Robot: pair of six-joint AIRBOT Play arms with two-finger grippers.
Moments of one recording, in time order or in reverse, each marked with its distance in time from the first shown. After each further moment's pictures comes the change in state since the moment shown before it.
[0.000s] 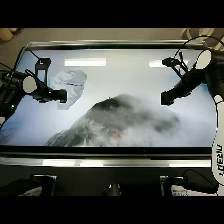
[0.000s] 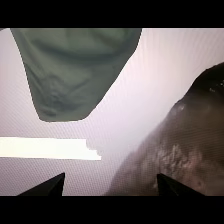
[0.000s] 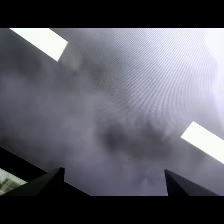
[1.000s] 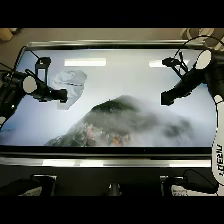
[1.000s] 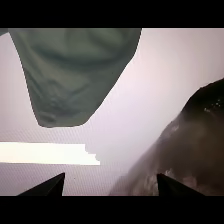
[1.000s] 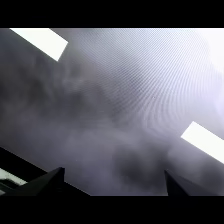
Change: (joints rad) left arm 0.000 -0.004 0.000 0.000 0.032 0.000; right arm 0.000 0.000 0.000 0.000 0.000 0.000
